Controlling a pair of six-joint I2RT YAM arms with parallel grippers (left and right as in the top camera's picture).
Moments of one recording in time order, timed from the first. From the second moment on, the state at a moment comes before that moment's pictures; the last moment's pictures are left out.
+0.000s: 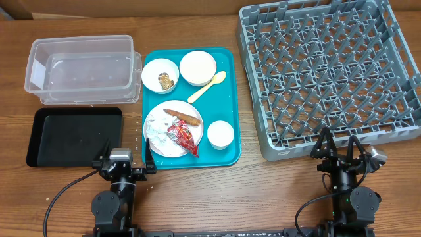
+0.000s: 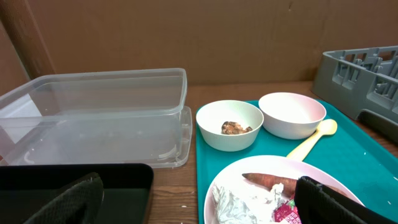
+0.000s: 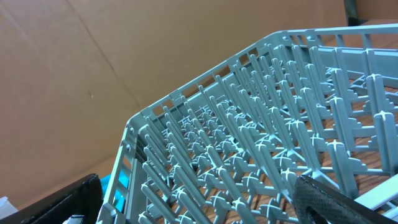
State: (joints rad) left arm 0.03 0.02 0.01 -0.08 0.03 0.02; right arm -0.11 0.01 0.02 -0.03 -0.02 0.49
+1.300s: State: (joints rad) left arm 0.03 0.34 0.57 -0.14 0.22 0.01; right arm -0.11 0.13 0.37 0.08 -0.20 0.38
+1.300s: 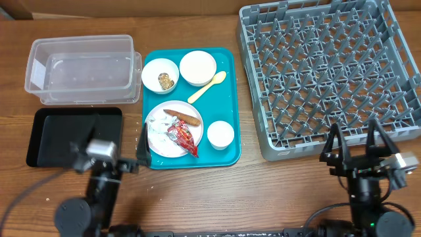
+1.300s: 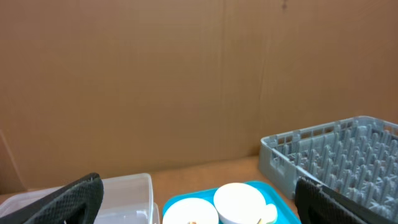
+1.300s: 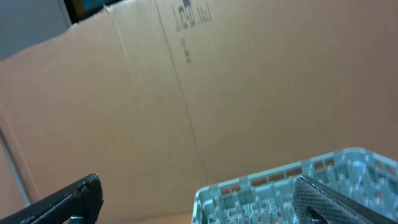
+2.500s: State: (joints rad) left arm -0.13 1.68 1.60 -1.40 0.21 -0.39; right arm -0.11 0.98 0.98 -0.58 -0.32 0.33
